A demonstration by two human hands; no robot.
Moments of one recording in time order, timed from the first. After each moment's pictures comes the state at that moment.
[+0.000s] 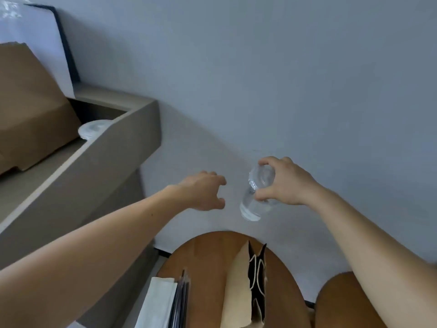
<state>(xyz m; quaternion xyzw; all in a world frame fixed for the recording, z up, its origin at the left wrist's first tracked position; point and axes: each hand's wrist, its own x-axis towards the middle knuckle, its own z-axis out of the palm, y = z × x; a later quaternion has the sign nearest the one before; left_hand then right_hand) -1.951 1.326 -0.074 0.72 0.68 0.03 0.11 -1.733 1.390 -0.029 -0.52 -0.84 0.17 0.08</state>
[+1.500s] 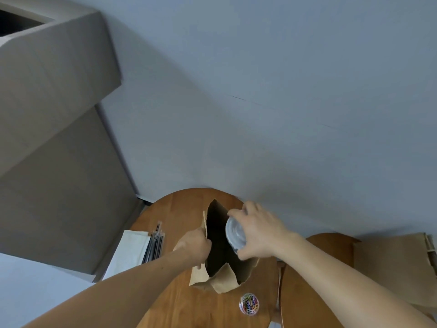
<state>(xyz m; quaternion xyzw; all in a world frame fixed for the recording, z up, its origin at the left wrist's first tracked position) -1.816 1.285 -0.314 0.42 0.76 0.09 0.48 -1.651 1.369 -0.213 -0.35 -0.91 0.10 -0.18</state>
